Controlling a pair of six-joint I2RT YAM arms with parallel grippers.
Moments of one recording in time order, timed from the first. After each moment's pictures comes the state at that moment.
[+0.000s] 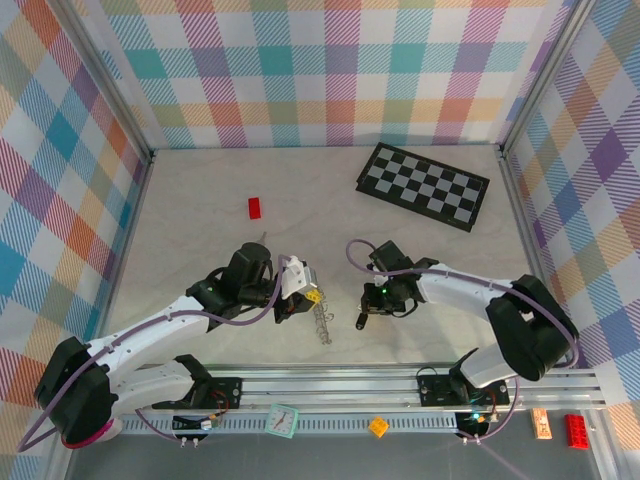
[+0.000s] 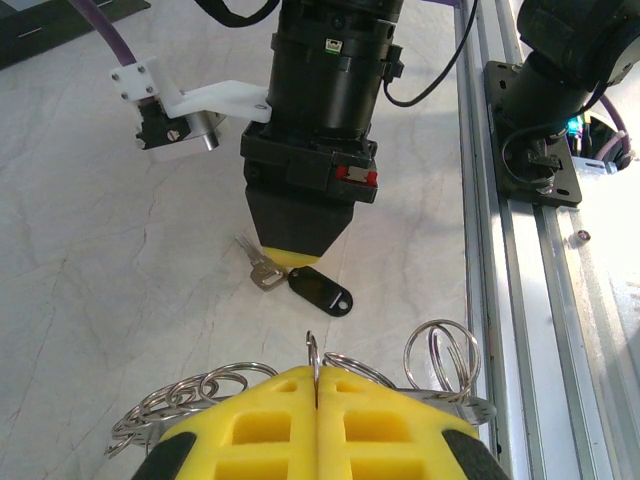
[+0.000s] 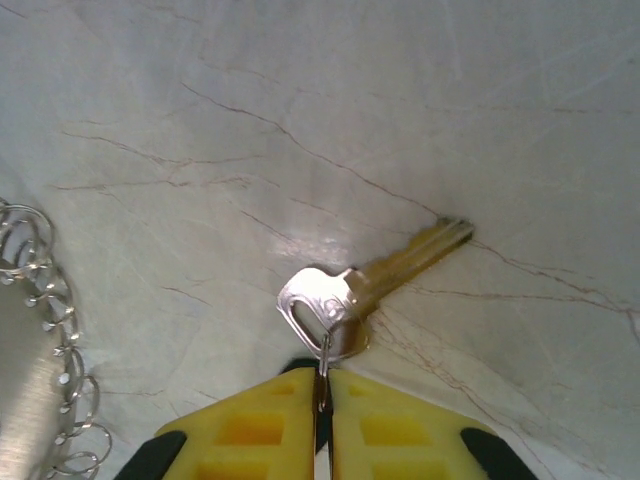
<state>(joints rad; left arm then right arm) -0.72 1.07 0.61 -0.16 0.60 0.31 0.65 1.46 0.70 -0.49 -0.30 0.61</state>
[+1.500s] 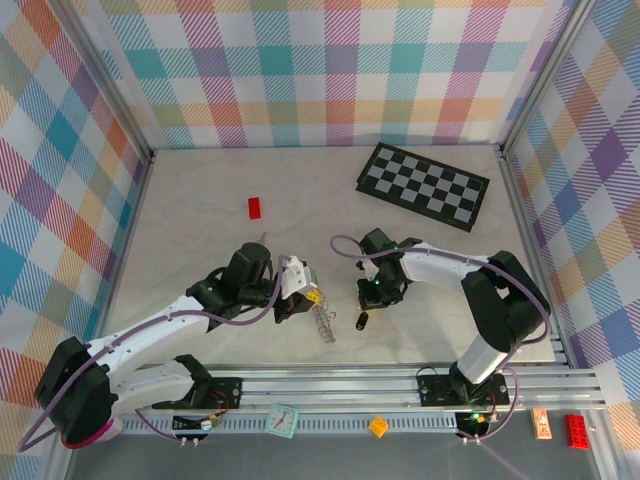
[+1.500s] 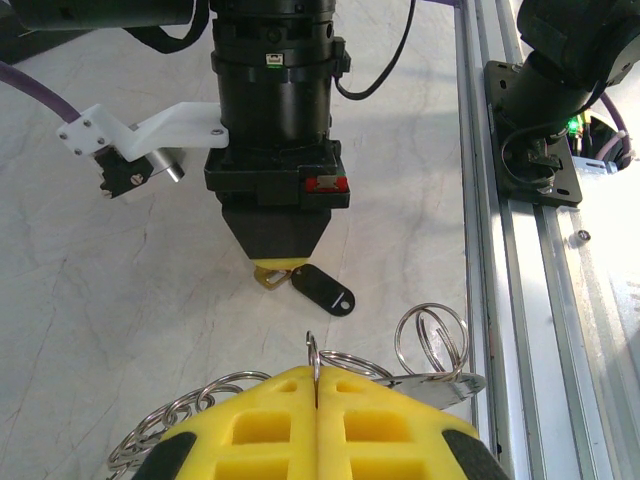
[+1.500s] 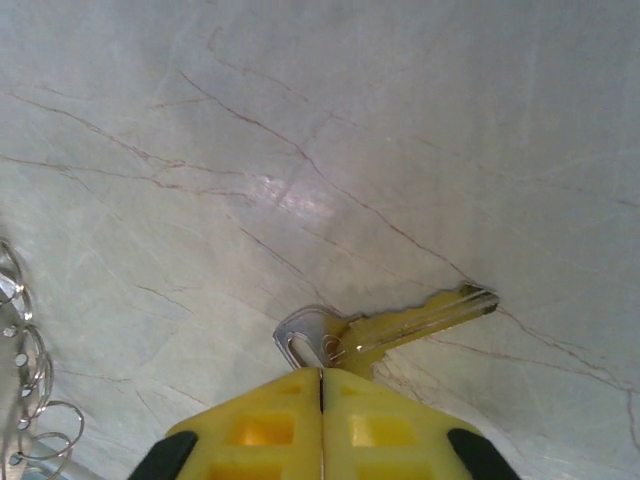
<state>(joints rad) -0.72 1.07 0.61 -0.16 0.60 0.31 0.63 1.65 0.91 -0.70 -0.32 0.39</state>
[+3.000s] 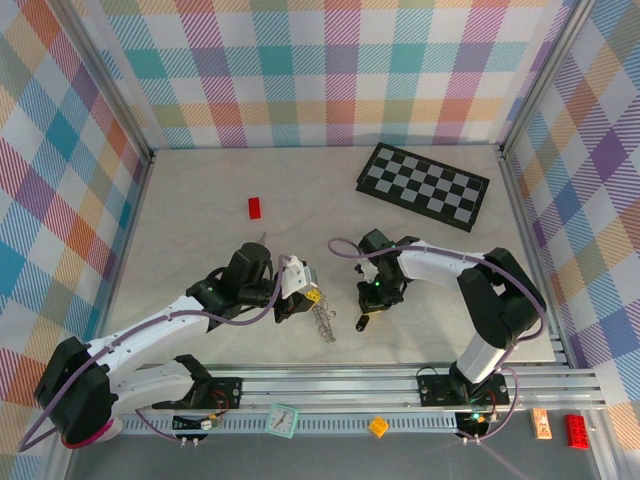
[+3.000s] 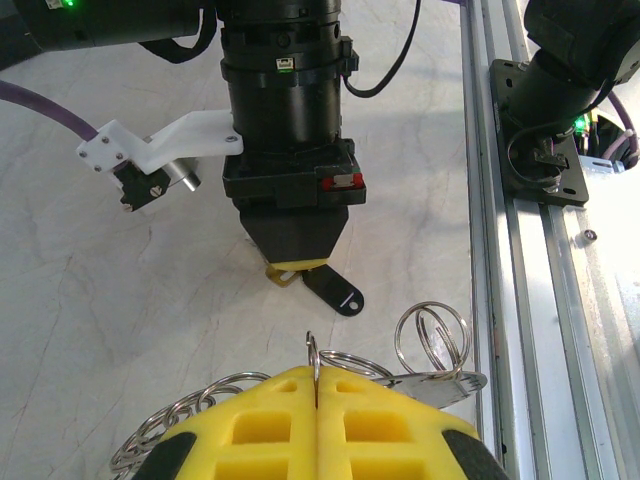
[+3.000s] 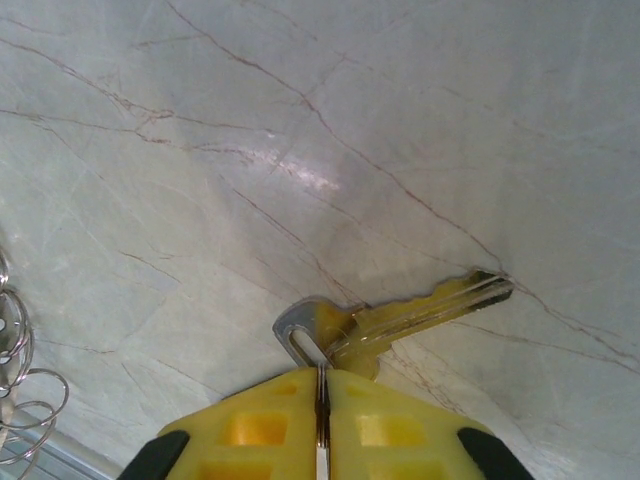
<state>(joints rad) -0.72 1.07 0.61 -0.16 0.59 0.31 0.63 1.67 0.93 -0.76 -0.34 0.33</state>
